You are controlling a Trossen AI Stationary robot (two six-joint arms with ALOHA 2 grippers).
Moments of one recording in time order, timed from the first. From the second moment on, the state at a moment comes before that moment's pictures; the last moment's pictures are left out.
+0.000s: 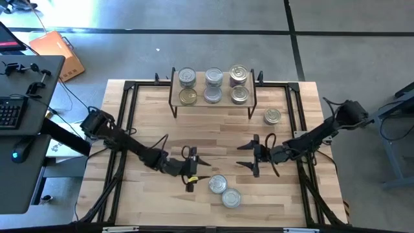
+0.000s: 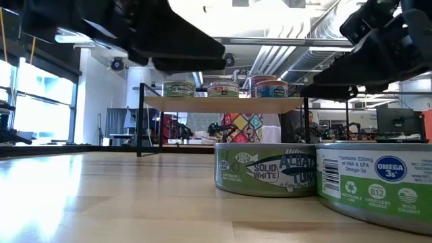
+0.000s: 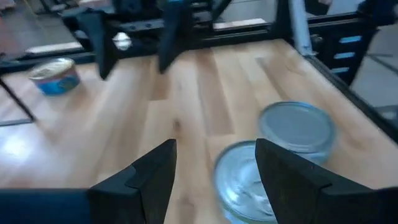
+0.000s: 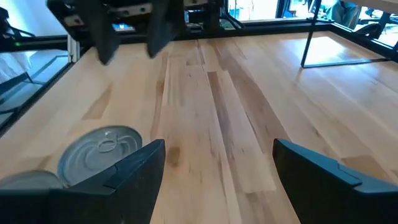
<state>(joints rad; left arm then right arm) -0.44 1.75 0.76 0.65 -0.40 -0.03 0.44 1.34 0.26 0.77 0.48 0.20</state>
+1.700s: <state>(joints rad) -0.45 1.79 0.76 0.64 -0.36 0.05 0.28 0.91 0.27 -0.42 0.68 0.86</state>
